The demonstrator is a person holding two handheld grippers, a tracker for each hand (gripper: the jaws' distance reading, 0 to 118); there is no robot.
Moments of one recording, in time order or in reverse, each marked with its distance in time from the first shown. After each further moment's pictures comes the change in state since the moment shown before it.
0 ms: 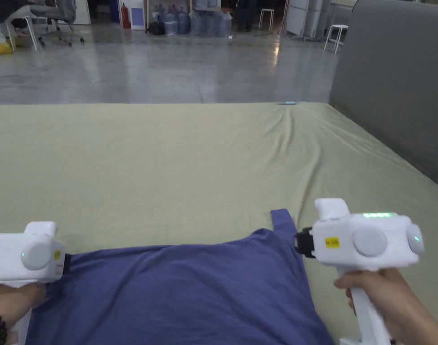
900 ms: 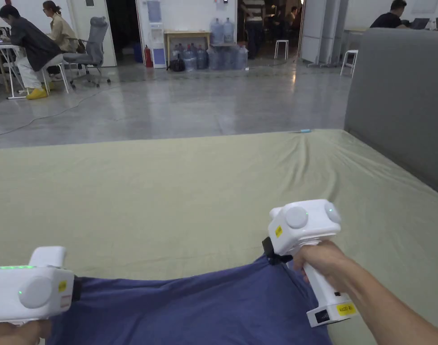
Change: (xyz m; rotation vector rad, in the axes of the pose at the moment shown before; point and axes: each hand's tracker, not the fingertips) left arm -0.009 0.015 0.076 0.119 -0.013 0.026; right arm -0.031 0.067 -0.074 -0.200 0.007 0.094
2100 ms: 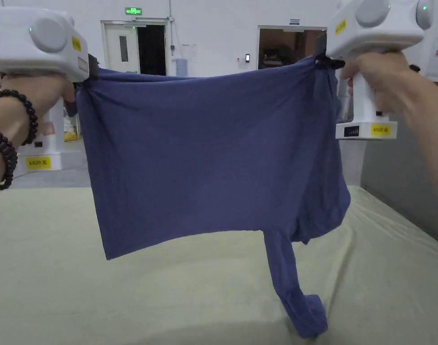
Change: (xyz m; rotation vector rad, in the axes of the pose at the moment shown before) left arm -0.023 0.301 0.211 0.575 0.002 0.090; right arm -0.030 0.214 0.351 0.784 -0.130 -0.013
